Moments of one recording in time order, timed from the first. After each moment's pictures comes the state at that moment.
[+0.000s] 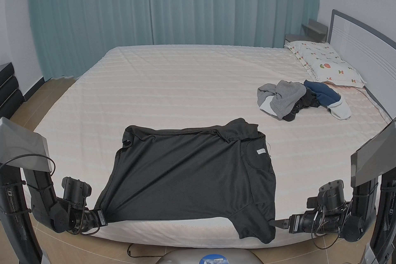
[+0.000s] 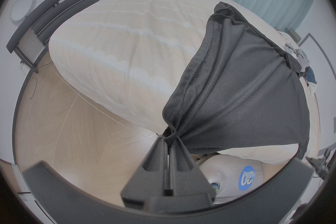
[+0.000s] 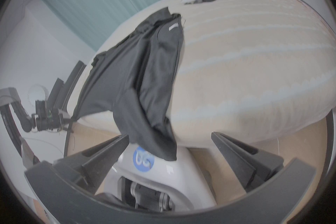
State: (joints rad) left arm -0.07 2.18 -0.20 -0.91 0.12 -0.45; right arm 0.35 2.24 -0.03 -1.39 0.14 0.46
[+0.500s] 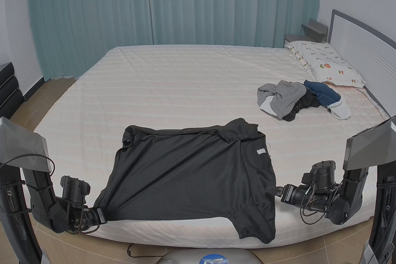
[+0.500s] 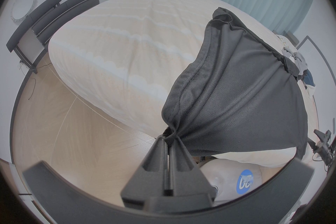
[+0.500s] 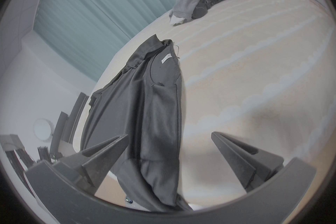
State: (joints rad) left arm -0.07 2.18 -0.19 -0.96 0.12 -0.45; right arm 0.28 2.30 -0.33 -1.33 0.14 0.62
